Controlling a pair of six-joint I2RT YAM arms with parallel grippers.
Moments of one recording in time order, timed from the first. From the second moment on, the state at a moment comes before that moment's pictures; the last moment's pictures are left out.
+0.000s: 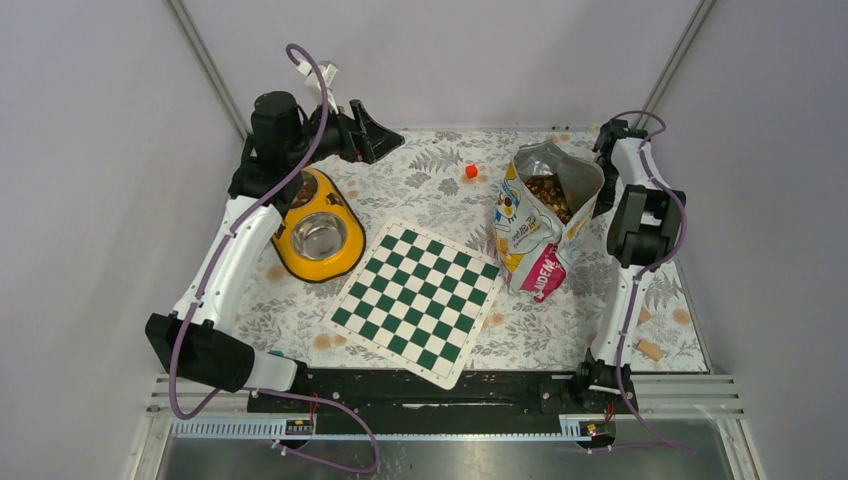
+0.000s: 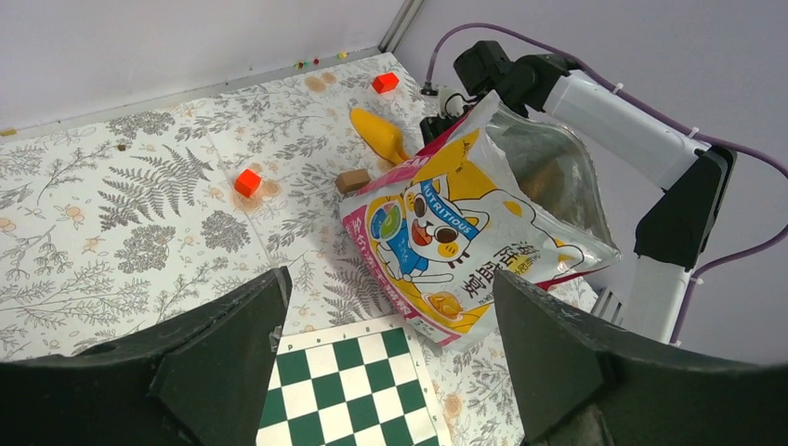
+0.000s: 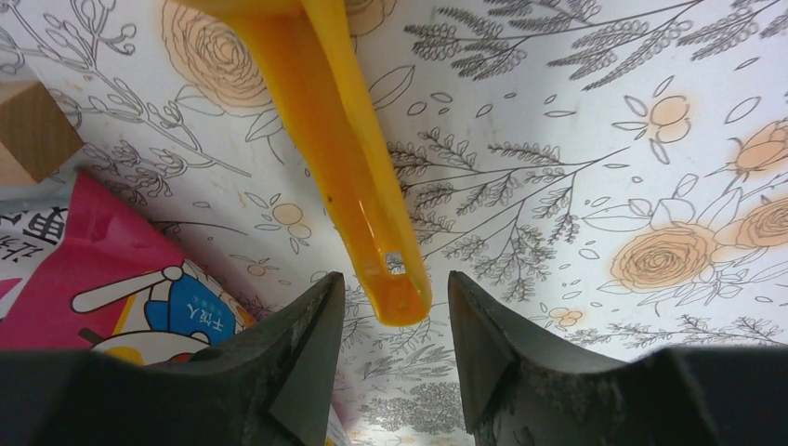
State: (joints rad) left arm -0.24 1.38 1.50 -0.25 0.63 -0.41; right arm -0.17 2.33 2.02 -1.11 -0.03 0.13
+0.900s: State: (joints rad) left arm -0.24 1.39 1.52 -0.25 0.62 -0.39; right arm -0.15 2.30 2.14 -1.21 -0.07 0.15
